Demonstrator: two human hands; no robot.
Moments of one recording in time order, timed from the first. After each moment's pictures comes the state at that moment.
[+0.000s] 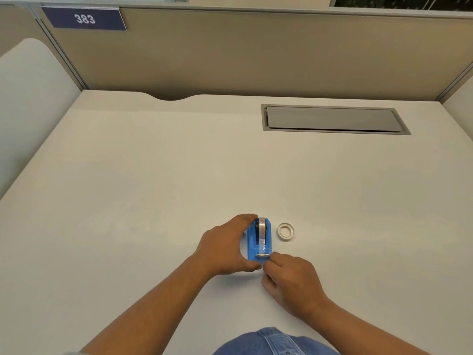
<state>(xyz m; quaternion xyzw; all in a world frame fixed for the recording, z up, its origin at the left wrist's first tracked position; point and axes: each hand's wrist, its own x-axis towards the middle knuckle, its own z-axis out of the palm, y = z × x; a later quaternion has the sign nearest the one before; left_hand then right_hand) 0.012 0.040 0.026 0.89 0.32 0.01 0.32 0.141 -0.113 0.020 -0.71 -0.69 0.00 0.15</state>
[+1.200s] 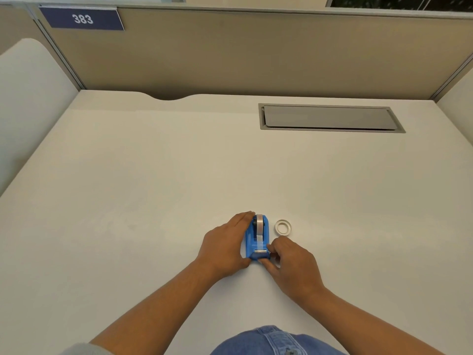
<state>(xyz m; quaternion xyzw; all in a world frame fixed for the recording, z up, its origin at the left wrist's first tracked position) 0.011 0.030 0.017 0.91 0.32 0.05 0.25 0.148 -0.105 0.013 -0.81 -0.55 0.08 0.22</state>
